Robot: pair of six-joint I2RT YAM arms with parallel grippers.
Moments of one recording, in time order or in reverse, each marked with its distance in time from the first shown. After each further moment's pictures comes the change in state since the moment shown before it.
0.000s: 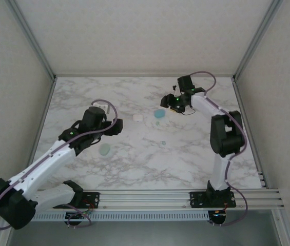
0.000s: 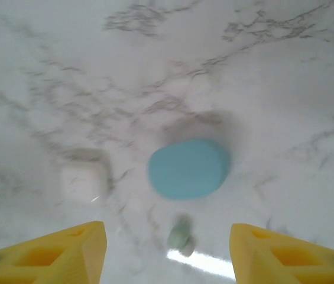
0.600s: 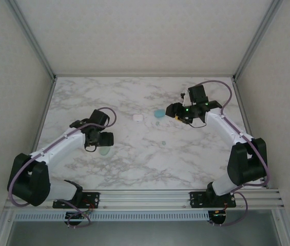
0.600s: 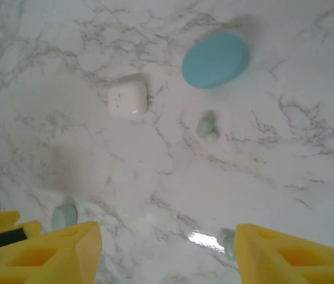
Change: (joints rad) left arm 0.103 0.243 -0.021 -0.259 0.065 -0.055; right arm 0.001 -0.368 -0.305 -0.020 -0.063 0.050
